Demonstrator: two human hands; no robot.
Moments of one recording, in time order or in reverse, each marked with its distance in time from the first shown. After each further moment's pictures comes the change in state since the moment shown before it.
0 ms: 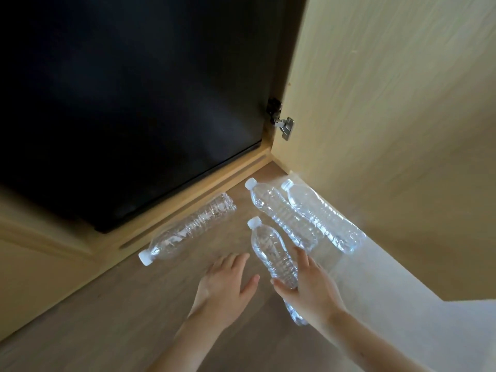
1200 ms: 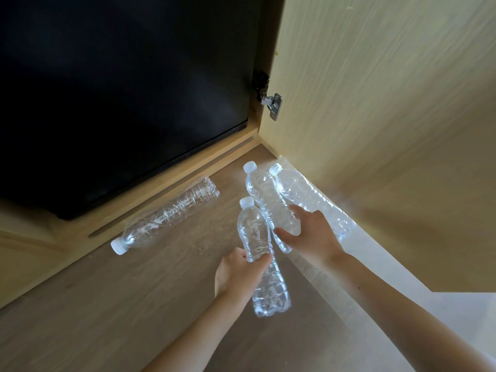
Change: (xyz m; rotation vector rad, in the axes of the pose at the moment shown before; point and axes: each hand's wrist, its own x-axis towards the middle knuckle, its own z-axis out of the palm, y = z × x) left_hand 0.033 0.065 0.030 -0.652 -0.078 -0.668; right_hand 0.073 0.038 -0.030 0.050 0.005 -0.001
